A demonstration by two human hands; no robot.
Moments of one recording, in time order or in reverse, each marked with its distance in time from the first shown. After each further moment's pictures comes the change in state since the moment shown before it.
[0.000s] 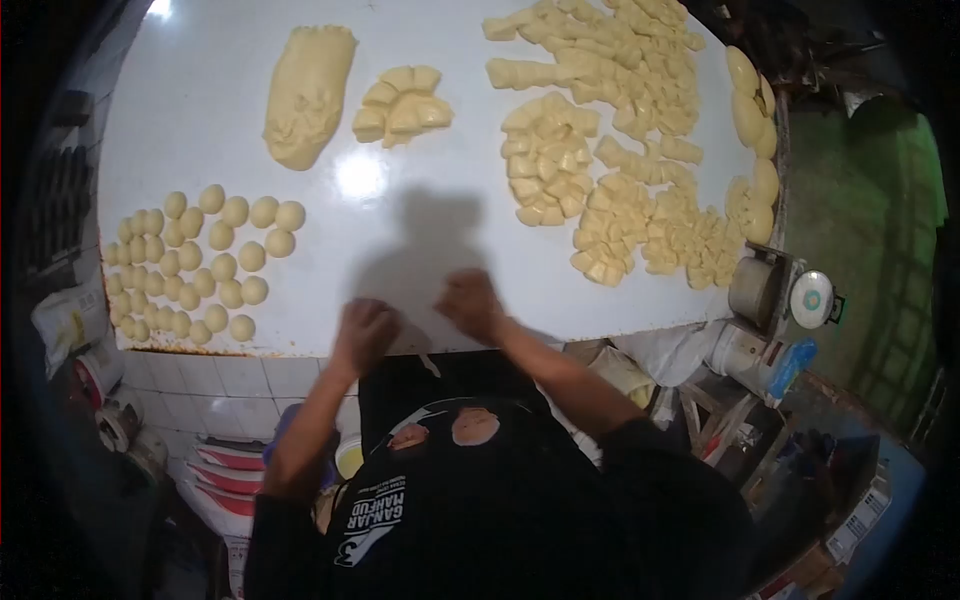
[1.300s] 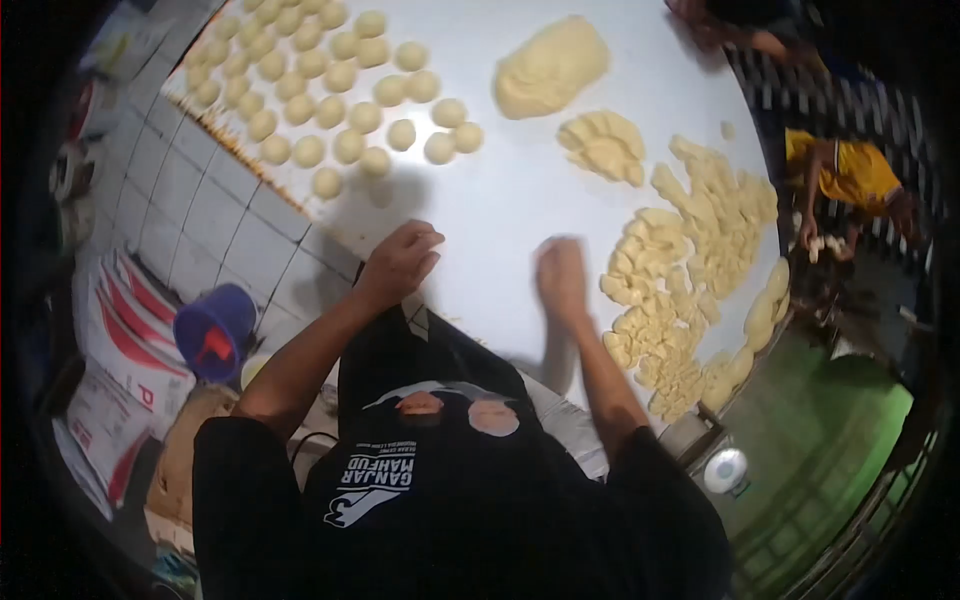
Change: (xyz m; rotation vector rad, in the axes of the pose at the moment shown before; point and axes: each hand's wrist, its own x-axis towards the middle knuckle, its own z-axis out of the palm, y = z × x) left_hand -0.043 0.021 -0.036 -0.195 0.473 -0.287; right_hand 0.088 0.003 -0.037 -0.091 -0.158 -0.252
